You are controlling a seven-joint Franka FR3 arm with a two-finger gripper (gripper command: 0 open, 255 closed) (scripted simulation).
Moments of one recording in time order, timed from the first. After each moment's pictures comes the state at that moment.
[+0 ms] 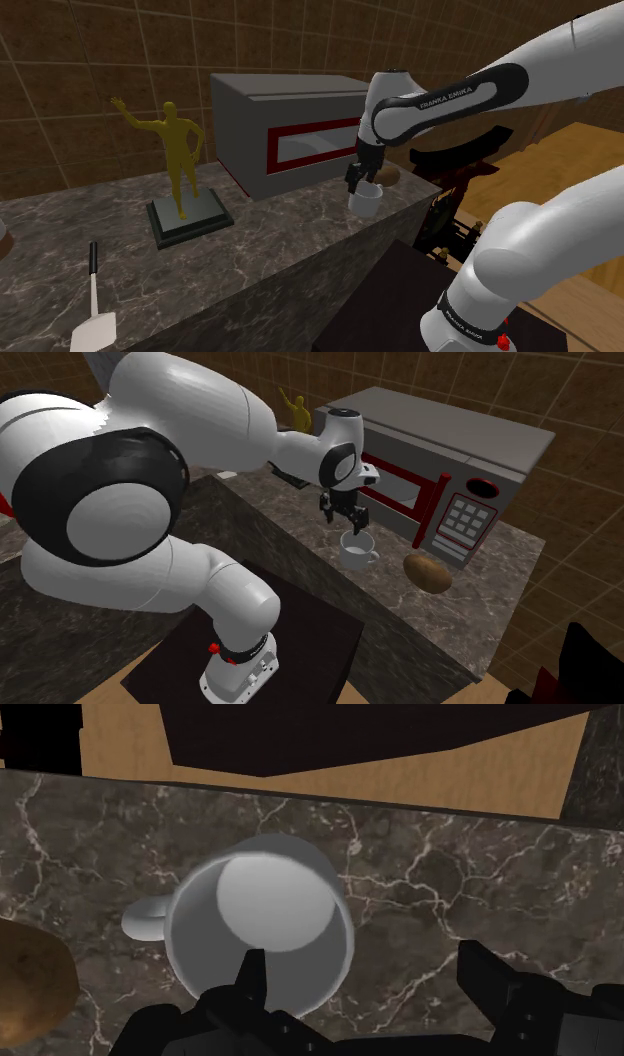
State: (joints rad) arm -0.10 -0.51 -0.11 -2.68 -0.13 2.22 -0.01
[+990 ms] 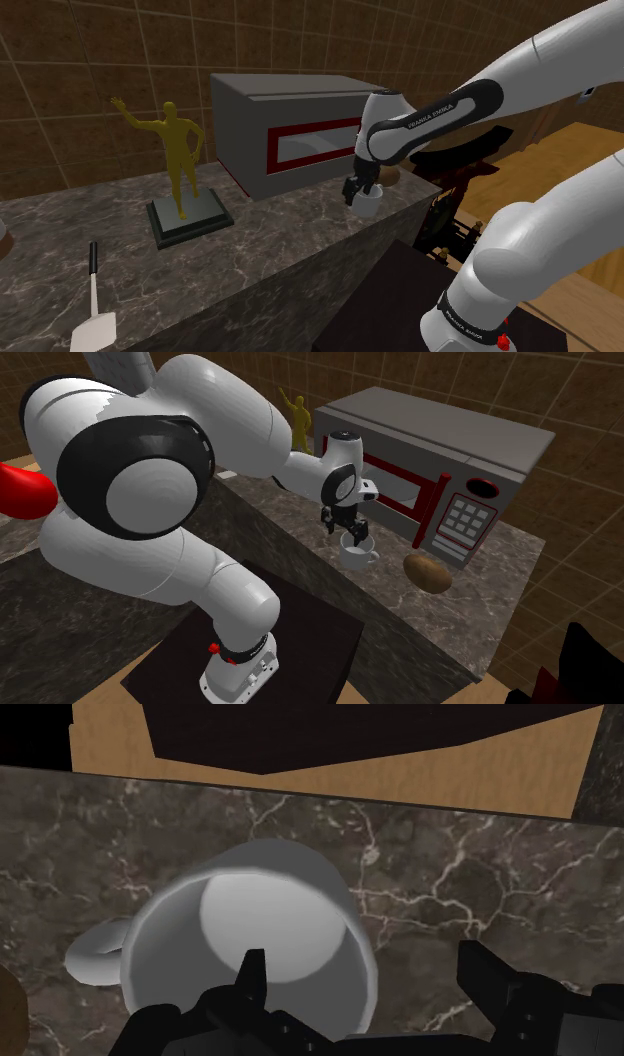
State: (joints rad) arm -0.11 -0.41 -0.12 -2.74 -0.15 2.38 -0.01
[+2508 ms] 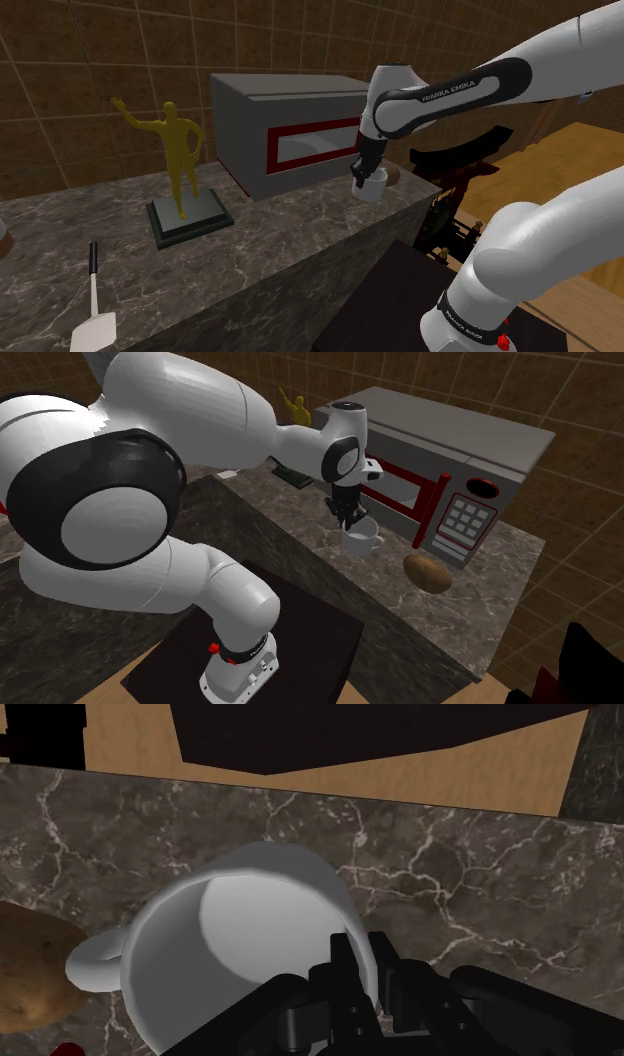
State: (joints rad) arm -0.10 -0.52 -0.12 -2.65 -0.13 2.19 -0.02
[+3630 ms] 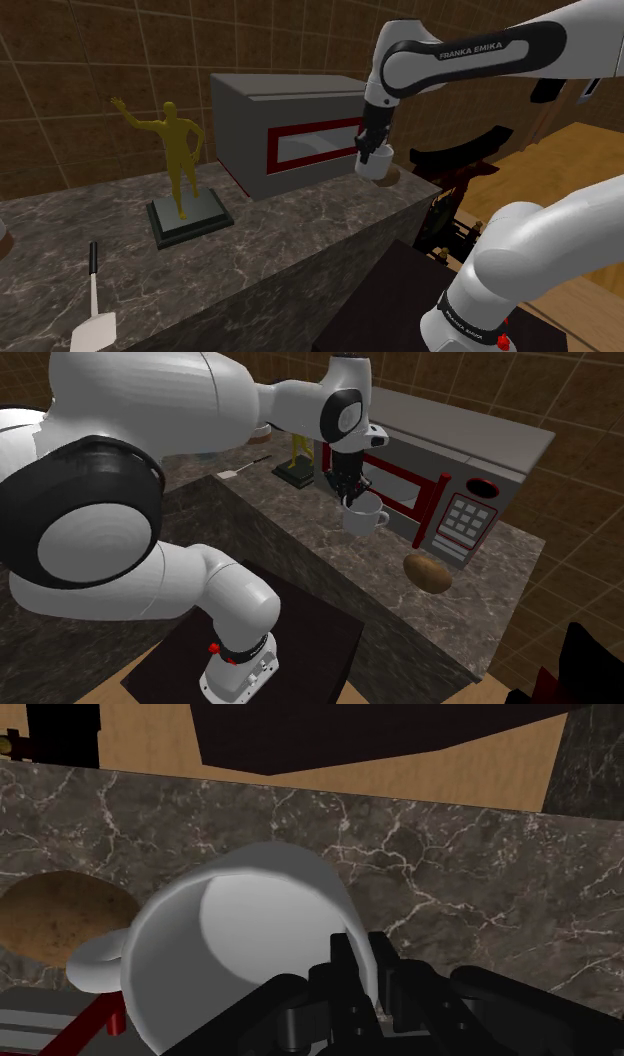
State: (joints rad) arm -0.09 -0.59 -0.09 -2.48 -0.11 1.95 -0.02
